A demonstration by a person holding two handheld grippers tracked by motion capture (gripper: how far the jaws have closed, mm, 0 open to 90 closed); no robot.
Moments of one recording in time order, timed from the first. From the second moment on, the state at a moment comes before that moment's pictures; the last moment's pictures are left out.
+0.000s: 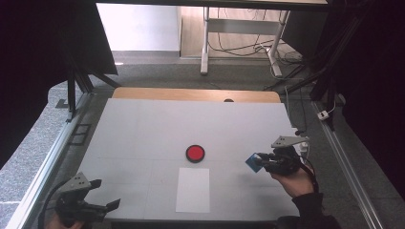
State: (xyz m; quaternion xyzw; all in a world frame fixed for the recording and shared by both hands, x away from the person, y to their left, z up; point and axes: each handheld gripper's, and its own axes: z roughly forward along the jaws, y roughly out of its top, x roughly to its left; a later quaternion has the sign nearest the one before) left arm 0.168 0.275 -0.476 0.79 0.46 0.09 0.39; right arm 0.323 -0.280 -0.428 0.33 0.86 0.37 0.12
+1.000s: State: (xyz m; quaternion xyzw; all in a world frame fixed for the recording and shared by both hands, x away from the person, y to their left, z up) left arm 0.169 0.276 -0.477 0.79 0.46 0.09 0.40; right arm 0.316 -0.205 -0.417 0.24 0.88 0.40 0.08
